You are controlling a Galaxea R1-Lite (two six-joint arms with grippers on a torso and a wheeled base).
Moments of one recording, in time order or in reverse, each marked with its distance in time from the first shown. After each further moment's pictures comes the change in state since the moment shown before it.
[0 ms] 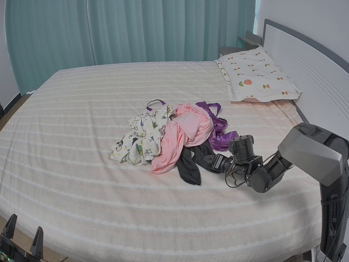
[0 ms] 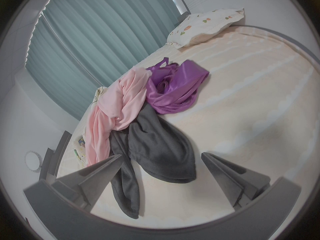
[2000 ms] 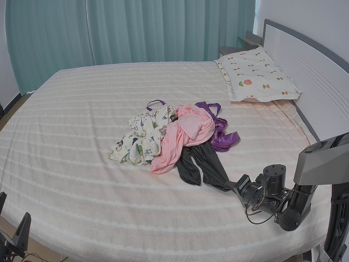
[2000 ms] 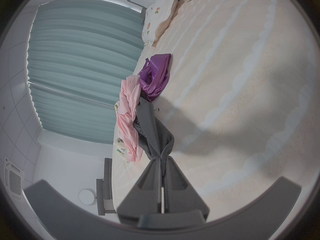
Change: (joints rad) left arm -0.003 0.165 -0.206 -0.040 -0.177 0.013; right arm 0.012 -0.111 0.695 -0.730 0.166 0.489
